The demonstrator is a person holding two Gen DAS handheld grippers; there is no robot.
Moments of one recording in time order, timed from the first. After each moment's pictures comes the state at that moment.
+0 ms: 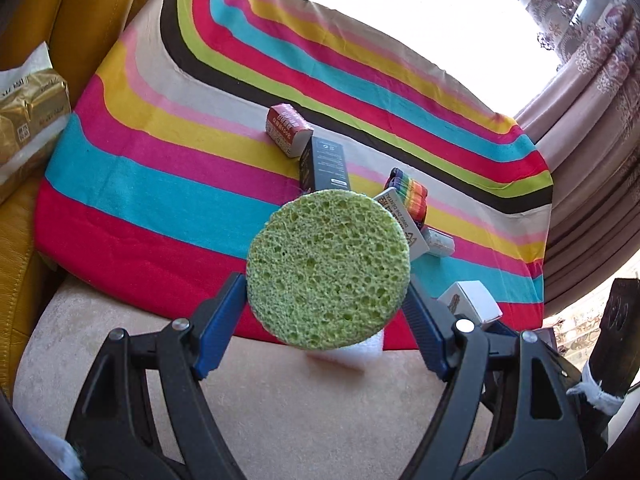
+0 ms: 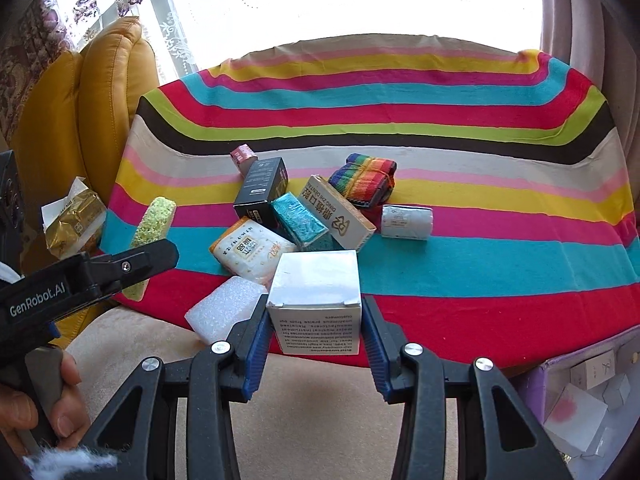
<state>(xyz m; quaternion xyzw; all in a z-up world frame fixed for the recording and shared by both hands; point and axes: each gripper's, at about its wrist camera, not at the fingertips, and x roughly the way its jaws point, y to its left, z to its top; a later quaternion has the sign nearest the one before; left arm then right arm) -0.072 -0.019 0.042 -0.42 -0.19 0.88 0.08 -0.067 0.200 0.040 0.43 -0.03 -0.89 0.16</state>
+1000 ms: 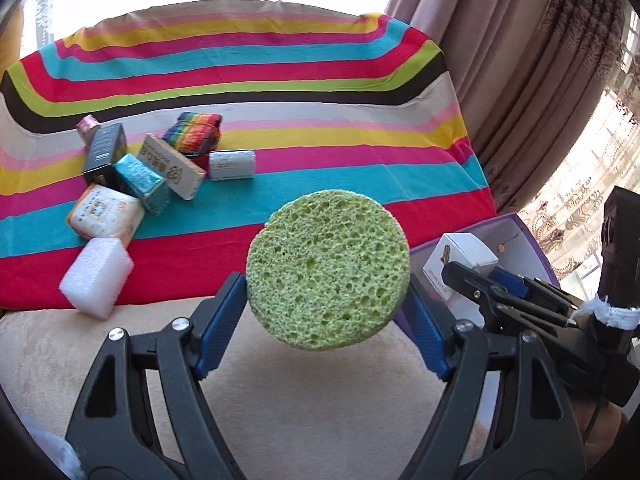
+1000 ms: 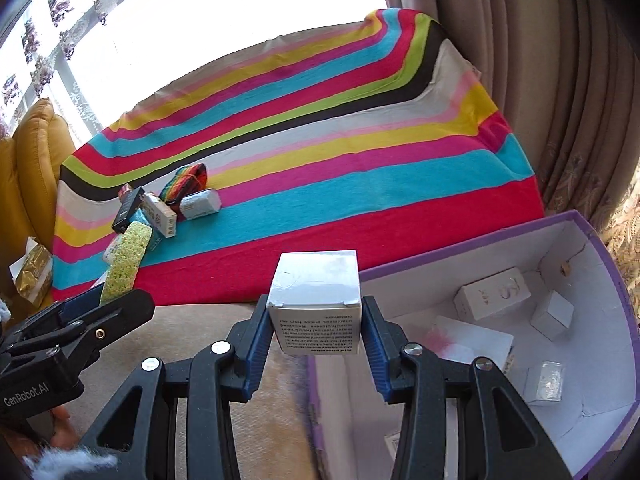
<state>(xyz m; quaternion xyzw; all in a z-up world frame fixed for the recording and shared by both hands) -0.032 0.187 0.044 -0.44 -0.03 0.87 0.23 -0.016 0.396 0.024 0.43 -0.11 -0.89 0.03</state>
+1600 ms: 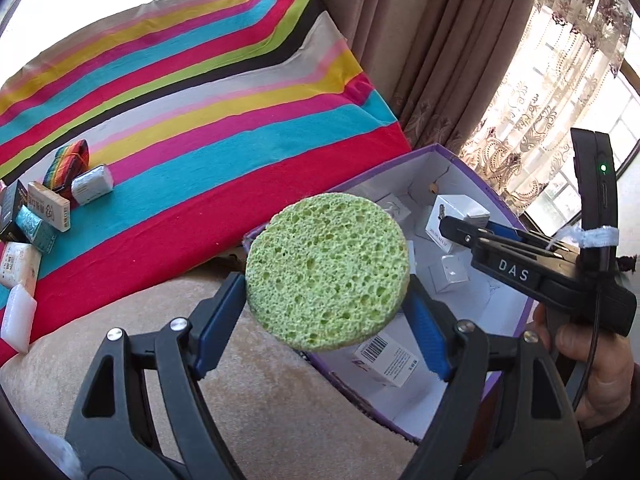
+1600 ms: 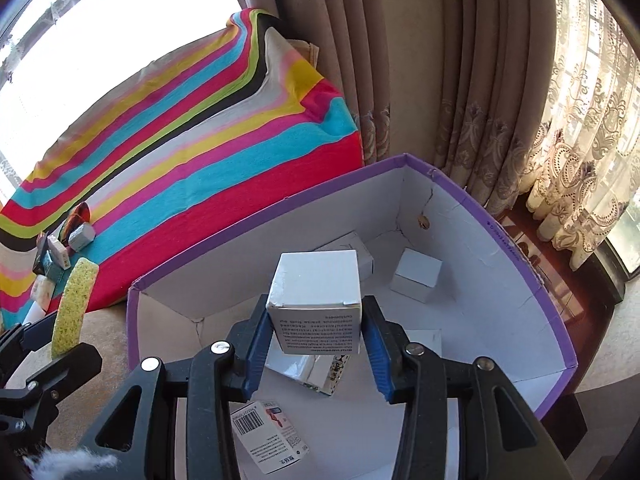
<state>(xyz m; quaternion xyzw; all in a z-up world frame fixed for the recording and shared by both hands) 0.000 0.292 0.038 -0.46 0.06 0.82 0.34 0.025 0.520 0.006 0.45 -0.15 -0.87 -0.11</state>
